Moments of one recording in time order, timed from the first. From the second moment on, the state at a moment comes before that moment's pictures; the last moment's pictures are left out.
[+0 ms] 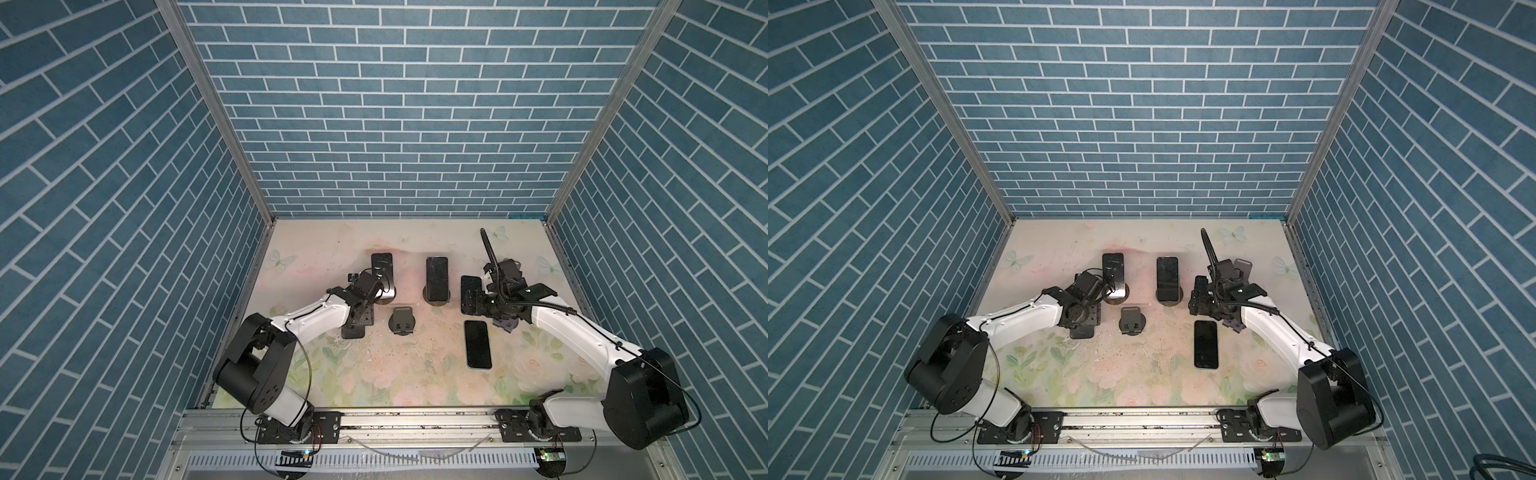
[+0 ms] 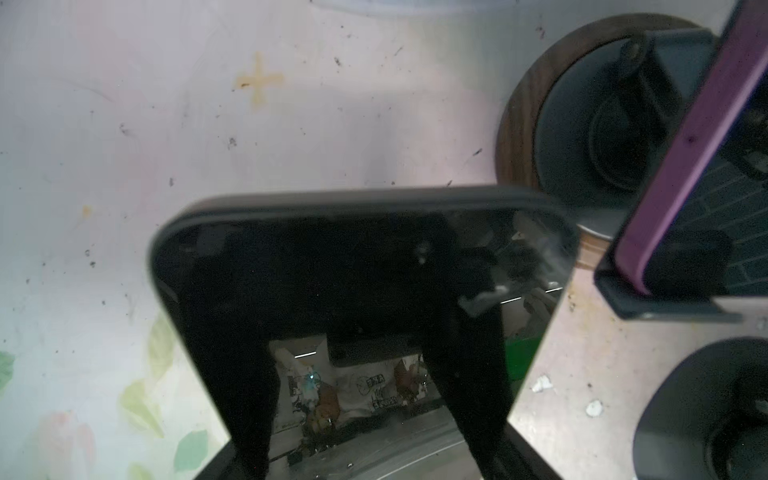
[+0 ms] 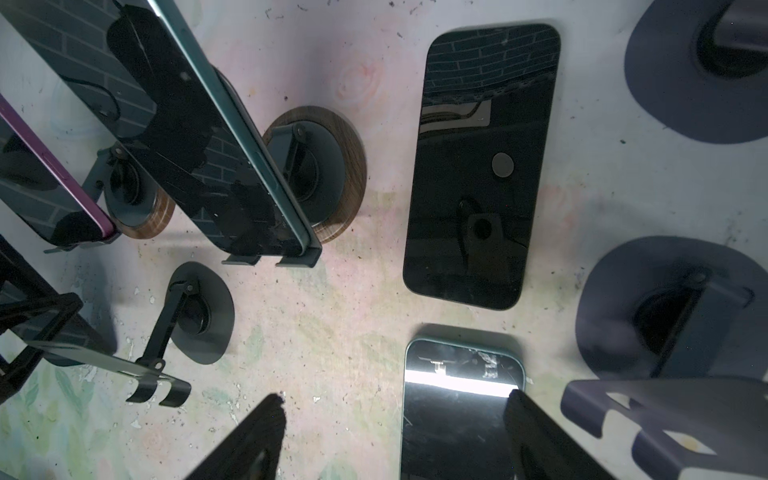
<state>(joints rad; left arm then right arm) -0.55 1.56 0.89 -0.60 -0.30 -0.56 0.44 1.32 0.88 -0.62 -0.13 0.45</state>
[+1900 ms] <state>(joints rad) -0.35 1.68 0.94 -0.61 -0.11 -0.39 0.51 1.34 0.90 -0.63 -0.08 0.47</state>
